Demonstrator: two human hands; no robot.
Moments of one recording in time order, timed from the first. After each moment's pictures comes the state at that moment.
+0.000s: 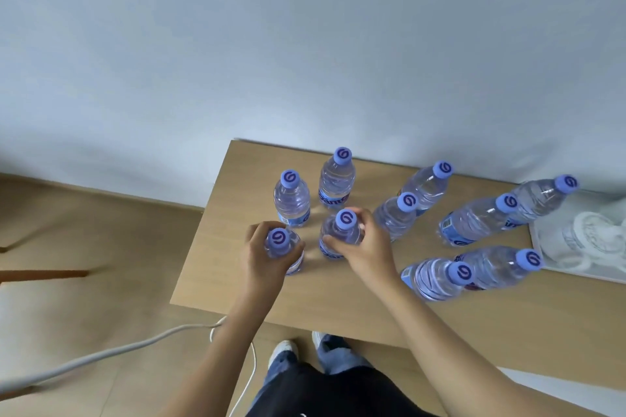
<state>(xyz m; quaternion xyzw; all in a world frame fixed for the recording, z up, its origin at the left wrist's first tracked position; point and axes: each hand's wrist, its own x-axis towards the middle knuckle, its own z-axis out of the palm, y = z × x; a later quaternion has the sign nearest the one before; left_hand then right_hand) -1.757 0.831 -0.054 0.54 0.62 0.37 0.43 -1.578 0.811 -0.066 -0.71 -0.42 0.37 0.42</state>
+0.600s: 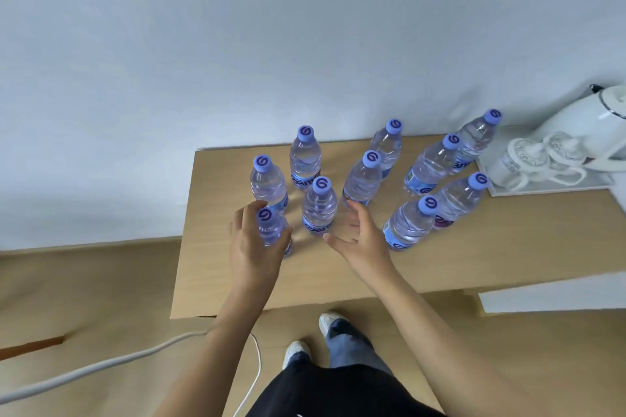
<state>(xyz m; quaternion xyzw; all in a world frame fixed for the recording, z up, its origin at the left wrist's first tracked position) -1.774 0.815 -0.019 0.67 0.56 0.31 0.37 -1.605 0.747 -0.059 -0.74 -0.35 0.36 0.44</state>
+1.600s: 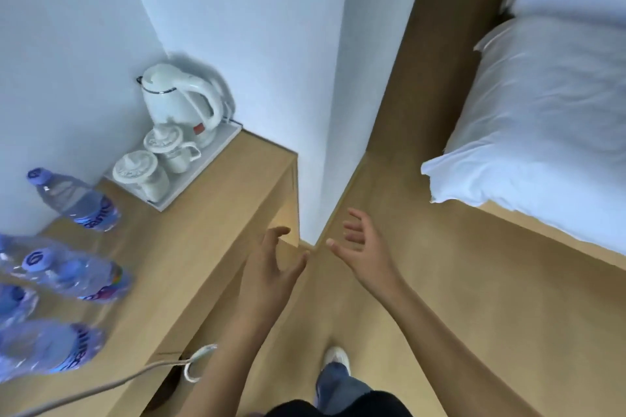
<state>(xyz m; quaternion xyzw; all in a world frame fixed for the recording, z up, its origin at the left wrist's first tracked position) -1.439 0.473 -0.021 0.88 0.12 0.03 0.46 -1.391 0.298 -0.032 -0.80 0.05 0.13 0.59</state>
